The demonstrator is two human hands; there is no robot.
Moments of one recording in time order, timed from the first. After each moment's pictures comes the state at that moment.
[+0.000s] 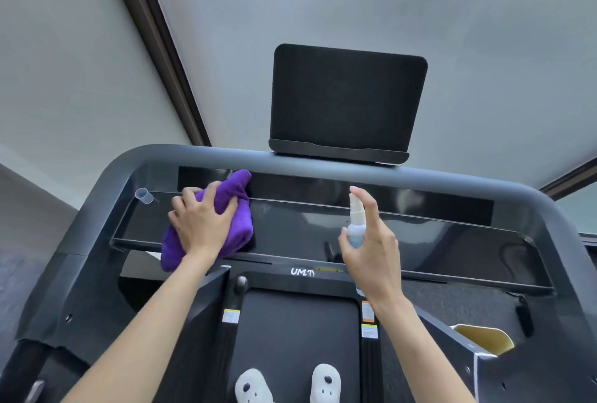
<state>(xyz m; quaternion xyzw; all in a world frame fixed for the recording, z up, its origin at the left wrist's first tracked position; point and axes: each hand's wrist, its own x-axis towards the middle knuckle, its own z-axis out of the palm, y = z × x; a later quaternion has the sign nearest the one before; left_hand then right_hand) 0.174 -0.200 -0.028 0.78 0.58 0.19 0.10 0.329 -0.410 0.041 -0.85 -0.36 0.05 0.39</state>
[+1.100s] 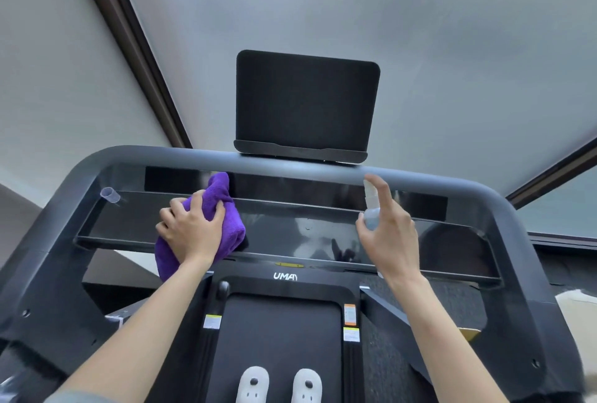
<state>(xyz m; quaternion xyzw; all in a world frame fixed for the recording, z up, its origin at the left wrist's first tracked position) 0.209 -0.251 -0.031 0.75 0.63 0.20 0.07 0.404 -0.463 0.061 -0.87 -0.37 0.00 0.32</state>
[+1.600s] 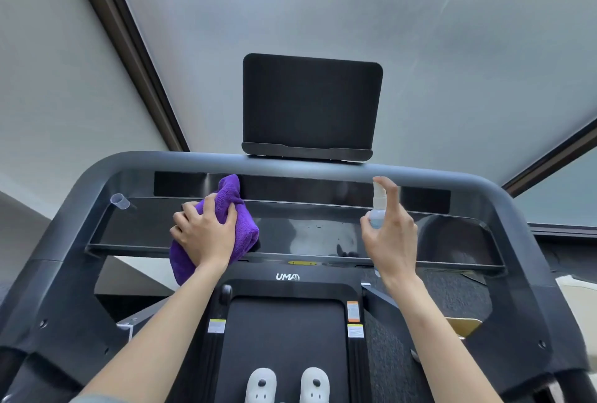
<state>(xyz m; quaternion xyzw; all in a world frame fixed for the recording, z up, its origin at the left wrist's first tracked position) 0.205 -0.251 -0.032 0.76 0.61 0.20 0.09 0.379 -0.453 0.053 -0.88 -0.32 -0.05 0.36</state>
